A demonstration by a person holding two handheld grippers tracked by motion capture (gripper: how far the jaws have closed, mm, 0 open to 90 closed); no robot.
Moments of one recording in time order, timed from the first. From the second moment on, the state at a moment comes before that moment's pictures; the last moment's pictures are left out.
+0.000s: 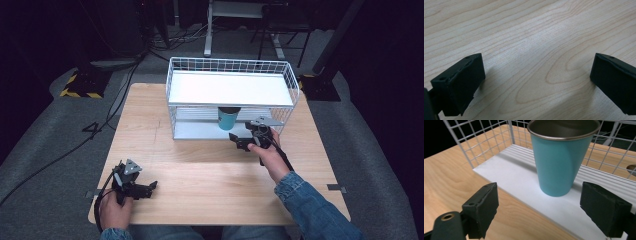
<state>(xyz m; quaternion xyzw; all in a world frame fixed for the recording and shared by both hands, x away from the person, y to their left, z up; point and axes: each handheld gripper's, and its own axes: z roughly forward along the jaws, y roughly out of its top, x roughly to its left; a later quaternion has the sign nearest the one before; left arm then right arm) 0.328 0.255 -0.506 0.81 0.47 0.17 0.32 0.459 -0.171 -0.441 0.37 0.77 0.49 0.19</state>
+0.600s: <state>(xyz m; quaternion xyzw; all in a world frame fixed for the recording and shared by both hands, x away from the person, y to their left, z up) 0.328 0.255 -0.506 0.81 0.47 0.17 0.32 0.413 -0.248 -0.423 0.33 0.80 0.48 0.16</state>
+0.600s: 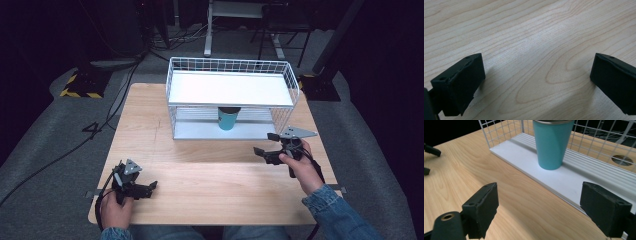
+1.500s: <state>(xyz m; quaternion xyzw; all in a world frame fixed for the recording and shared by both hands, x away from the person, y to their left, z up) 0.334 0.249 -0.506 0.81 0.47 0.17 0.31 0.344 -0.324 -0.454 0.35 0.81 0.45 0.13</state>
